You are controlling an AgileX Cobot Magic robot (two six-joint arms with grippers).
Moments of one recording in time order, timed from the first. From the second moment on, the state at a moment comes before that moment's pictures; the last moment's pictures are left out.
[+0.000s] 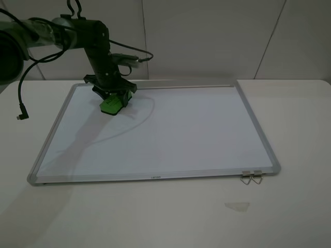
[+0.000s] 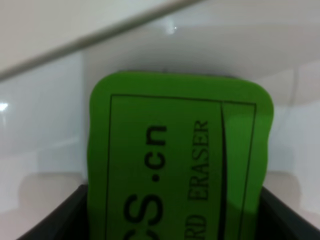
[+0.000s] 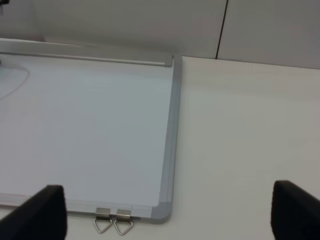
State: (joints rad) left arm -0.29 2.53 -2.05 -0.02 1.00 0.02; right arm 0.04 0.00 -0.53 0.00 1.05 -0.05
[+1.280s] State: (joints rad) left arm -0.22 1.73 -0.99 0.09 0.80 -0.47; right arm 0.04 0.00 -0.53 0.00 1.05 -0.05
